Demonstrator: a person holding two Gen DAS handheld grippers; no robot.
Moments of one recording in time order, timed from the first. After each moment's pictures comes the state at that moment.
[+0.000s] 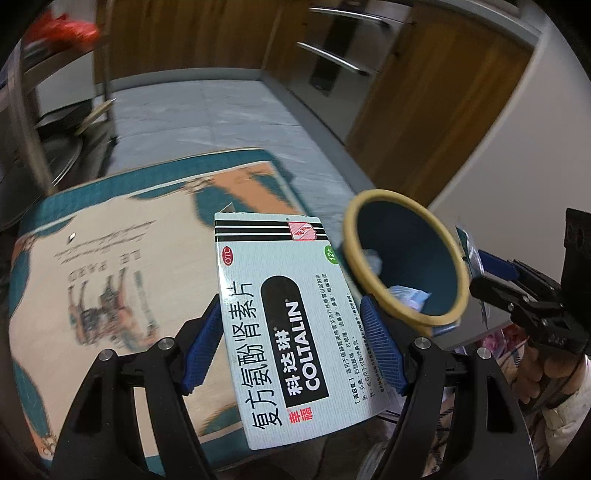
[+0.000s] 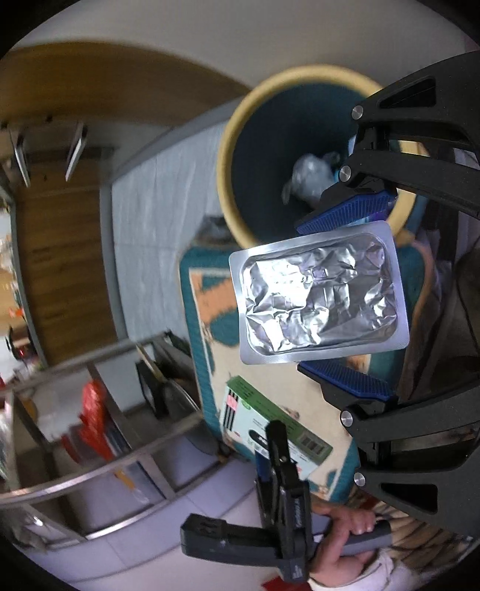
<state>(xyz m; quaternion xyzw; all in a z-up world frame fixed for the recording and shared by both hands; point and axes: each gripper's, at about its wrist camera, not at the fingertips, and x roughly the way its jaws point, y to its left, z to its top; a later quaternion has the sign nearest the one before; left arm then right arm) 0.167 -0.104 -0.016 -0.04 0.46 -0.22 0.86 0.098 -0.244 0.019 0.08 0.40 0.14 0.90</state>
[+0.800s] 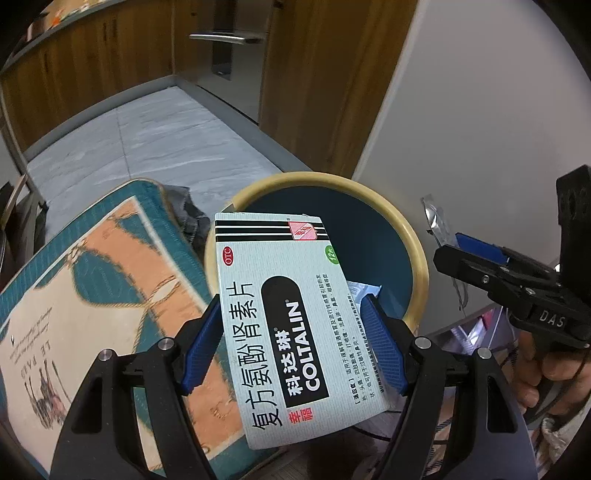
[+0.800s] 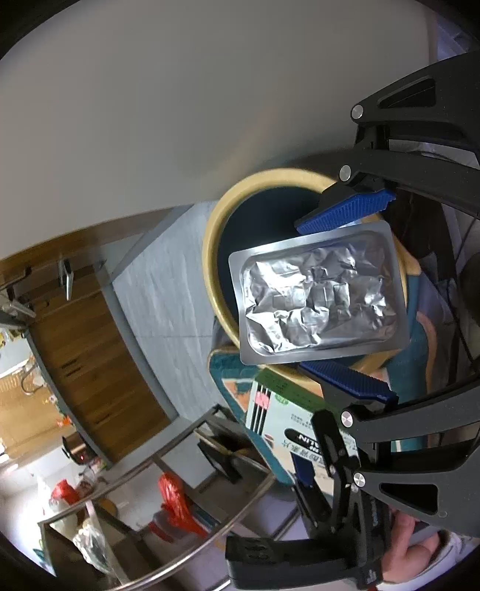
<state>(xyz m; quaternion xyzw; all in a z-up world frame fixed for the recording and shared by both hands) 0.180 -0.272 -0.024 0.09 0.46 -0.31 0.83 0.074 -0.354 -0.015 0.21 0.38 0.00 0.90</state>
